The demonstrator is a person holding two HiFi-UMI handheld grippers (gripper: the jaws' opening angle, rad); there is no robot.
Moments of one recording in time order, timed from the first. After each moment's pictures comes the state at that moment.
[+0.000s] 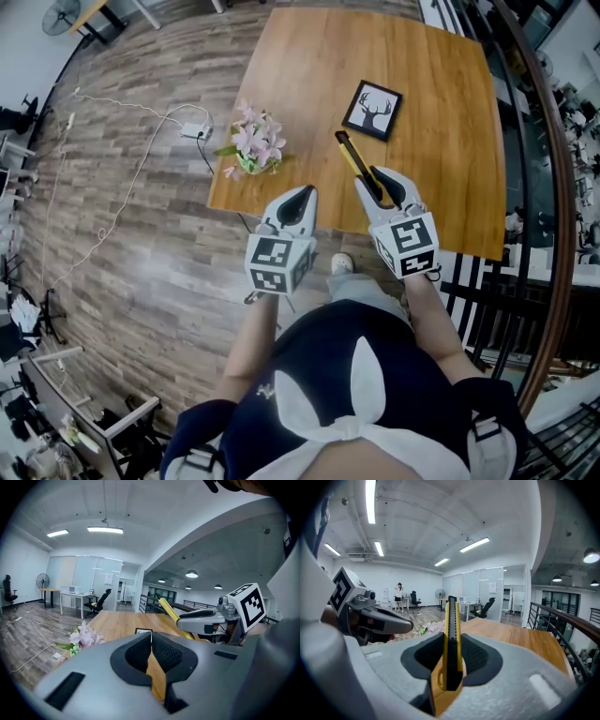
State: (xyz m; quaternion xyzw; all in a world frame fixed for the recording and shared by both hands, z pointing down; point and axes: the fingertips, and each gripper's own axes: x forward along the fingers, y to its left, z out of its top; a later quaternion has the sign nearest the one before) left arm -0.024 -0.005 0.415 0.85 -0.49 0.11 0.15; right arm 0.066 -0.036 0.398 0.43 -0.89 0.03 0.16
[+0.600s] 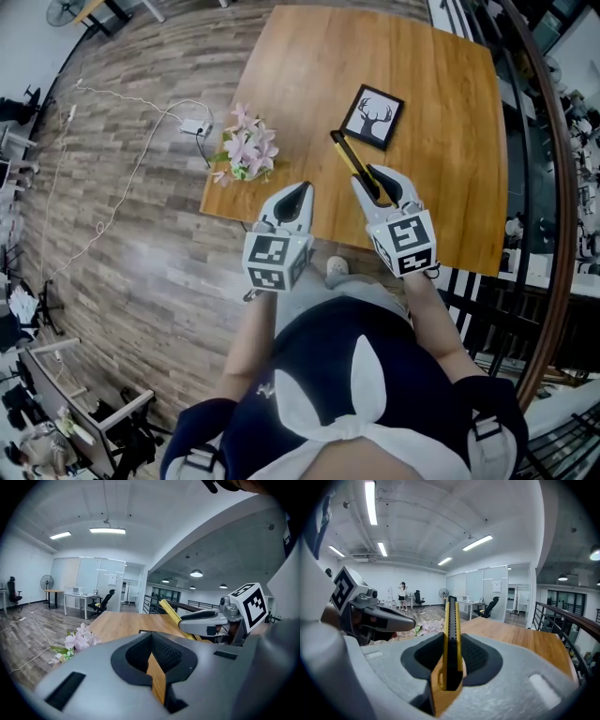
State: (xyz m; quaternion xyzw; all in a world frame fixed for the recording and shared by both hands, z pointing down) left arm -0.013 -0.051 0.422 0.84 -0.51 0.11 0.14; right arm 0.077 -0.081 0.409 0.40 -0.90 0.03 0.16
